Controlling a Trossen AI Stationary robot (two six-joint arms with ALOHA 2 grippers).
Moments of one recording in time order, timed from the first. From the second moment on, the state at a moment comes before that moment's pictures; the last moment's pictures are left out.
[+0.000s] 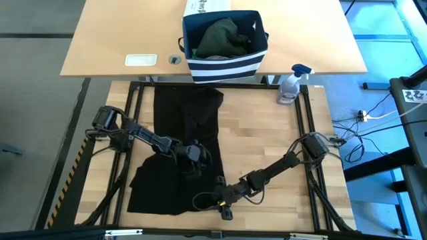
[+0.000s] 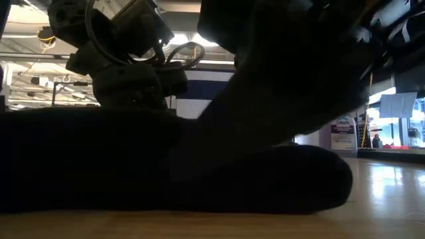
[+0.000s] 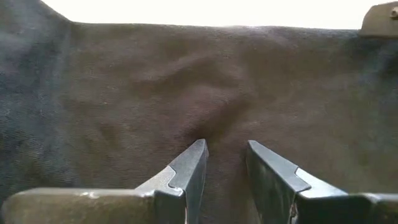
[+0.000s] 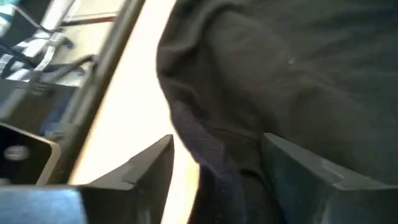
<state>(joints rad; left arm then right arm) -0.17 1.78 0.73 0.20 -0.08 -0.38 0.51 2.13 1.20 0.29 0.08 0.39</state>
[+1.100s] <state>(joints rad) -0.12 1.78 0.73 0.18 -0.20 -0.42 0.65 1.98 1.20 -0.11 0.64 0.68</state>
